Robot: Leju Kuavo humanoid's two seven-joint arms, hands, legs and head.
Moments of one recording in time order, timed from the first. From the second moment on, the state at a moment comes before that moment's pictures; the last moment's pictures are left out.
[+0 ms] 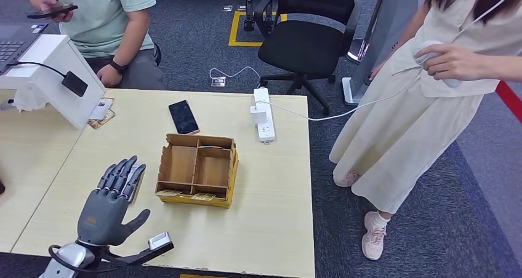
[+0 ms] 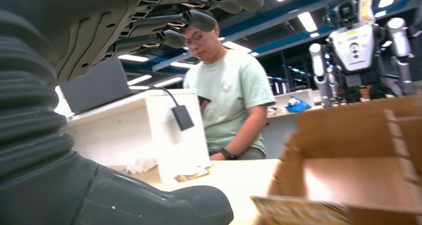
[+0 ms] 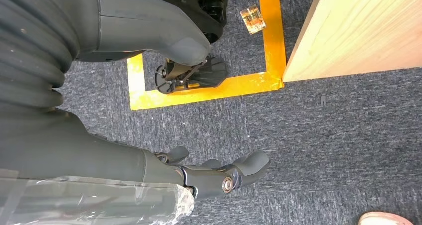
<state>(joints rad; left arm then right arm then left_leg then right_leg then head) 0.22 0.39 -0.22 -1.78 -1.11 0.37 -0.10 -0.04 0.22 -0.60 -0.24 0.57 -0.19 -0.44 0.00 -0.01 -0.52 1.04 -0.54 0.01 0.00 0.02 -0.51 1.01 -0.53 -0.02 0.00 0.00</state>
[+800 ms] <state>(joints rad) 0.10 0.34 -0.40 -1.64 -1.19 0.37 -0.07 -0.04 0.22 -0.60 -0.24 0.57 -0.20 -0.43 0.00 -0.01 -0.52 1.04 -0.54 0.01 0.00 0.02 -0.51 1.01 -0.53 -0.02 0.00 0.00</state>
